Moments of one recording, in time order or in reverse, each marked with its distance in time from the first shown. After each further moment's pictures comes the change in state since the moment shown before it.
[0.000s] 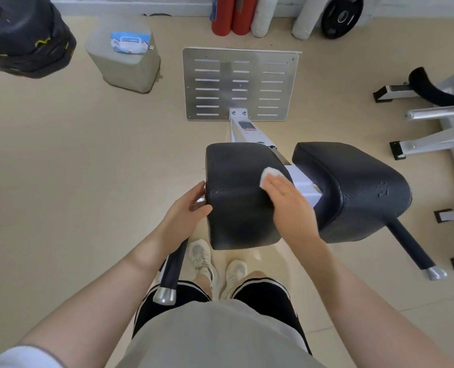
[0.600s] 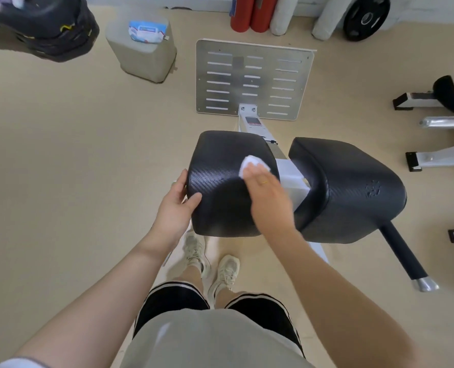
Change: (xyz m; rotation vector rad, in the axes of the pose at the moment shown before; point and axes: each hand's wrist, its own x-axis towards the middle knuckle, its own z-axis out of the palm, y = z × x) left_hand -0.014 -0.016 0.057 -0.215 0.376 0.012; right_hand -0.007 0.015 0.012 -0.008 0.062 -0.169
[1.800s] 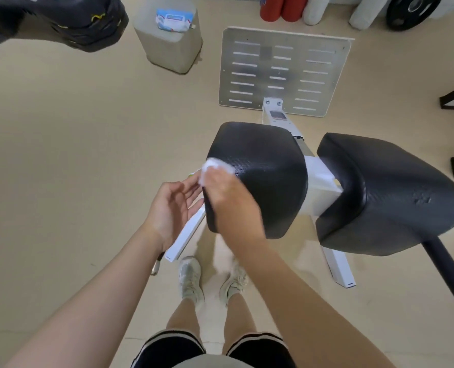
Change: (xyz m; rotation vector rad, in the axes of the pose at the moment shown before) left_hand 0.008 -0.018 -0.024 -0.534 -0.159 -0.166; right_hand 0.004 -0.060 0.052 0.155 0.061 -0.209
